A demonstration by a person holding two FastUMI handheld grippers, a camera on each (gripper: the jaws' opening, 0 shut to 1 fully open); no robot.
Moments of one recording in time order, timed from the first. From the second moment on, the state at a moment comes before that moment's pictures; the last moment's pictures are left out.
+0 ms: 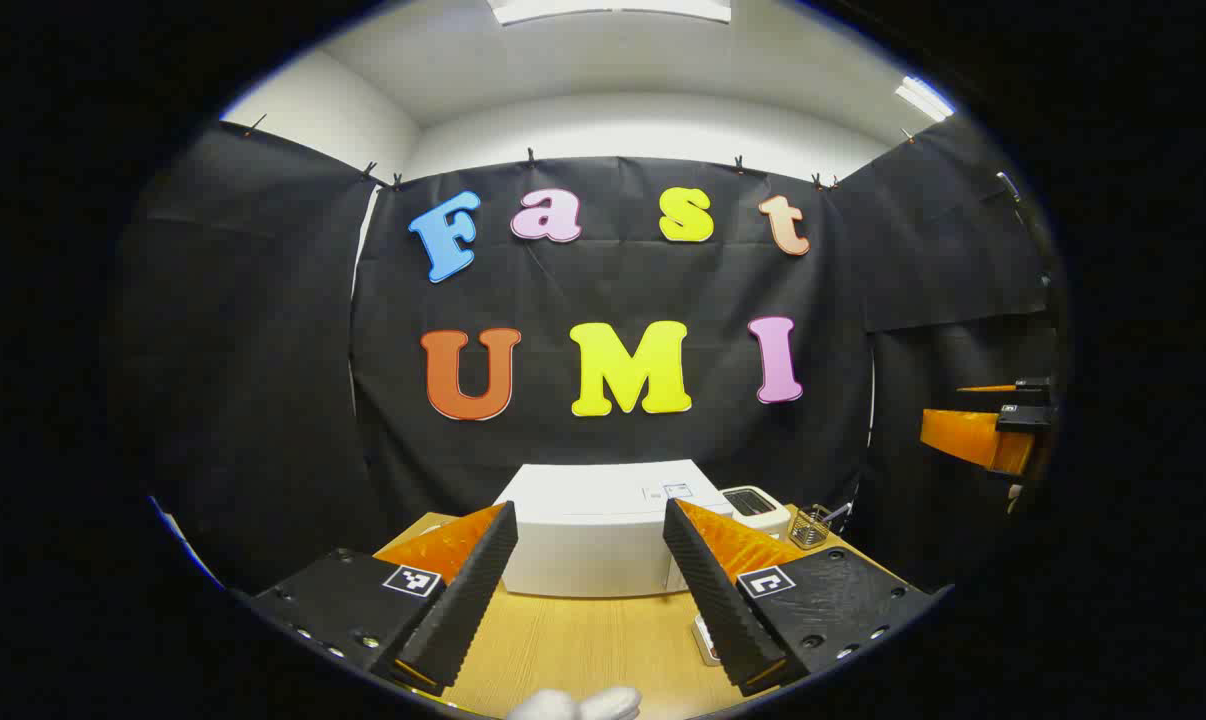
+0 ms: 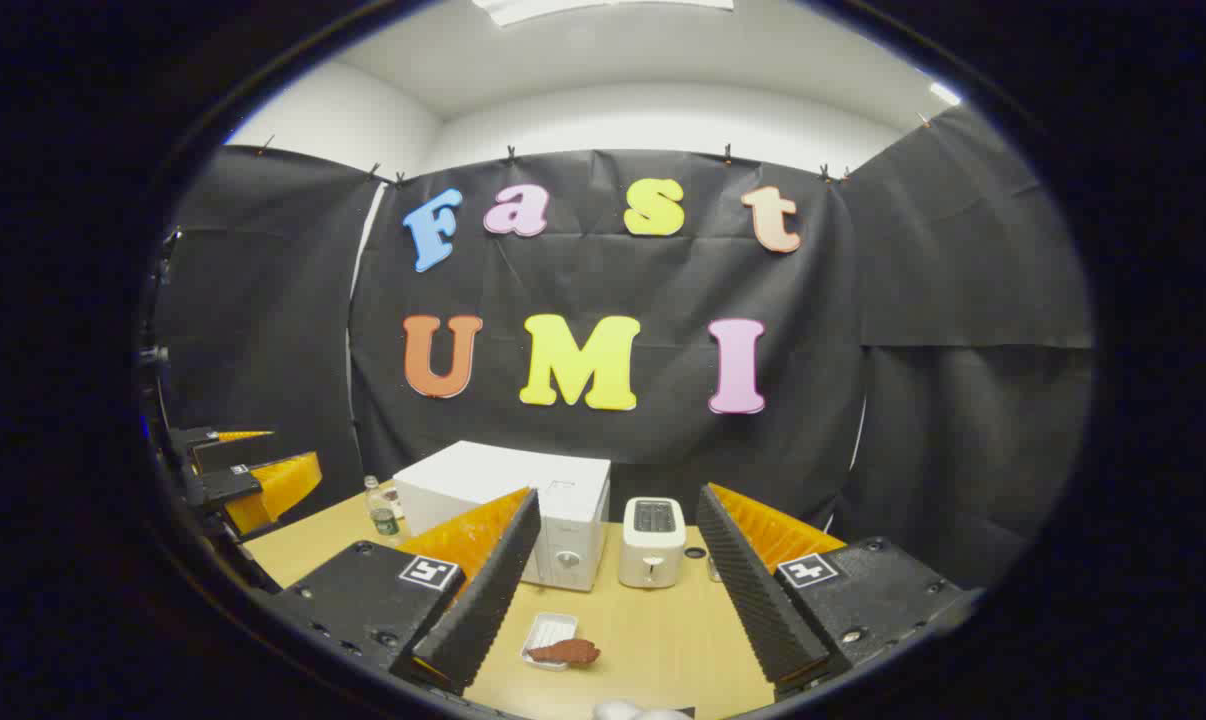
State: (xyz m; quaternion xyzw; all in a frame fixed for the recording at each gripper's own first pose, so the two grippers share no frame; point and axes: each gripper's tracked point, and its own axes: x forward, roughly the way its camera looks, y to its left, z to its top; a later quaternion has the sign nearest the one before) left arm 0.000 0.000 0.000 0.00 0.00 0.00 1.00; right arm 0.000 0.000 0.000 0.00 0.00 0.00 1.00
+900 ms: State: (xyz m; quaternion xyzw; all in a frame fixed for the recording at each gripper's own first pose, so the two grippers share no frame) left arm 0.081 -0.058 -0.086 0.00 0.01 -0.02 1.00; right arm -0.002 -0.049 0.004 0.01 0.02 -0.04 1.00
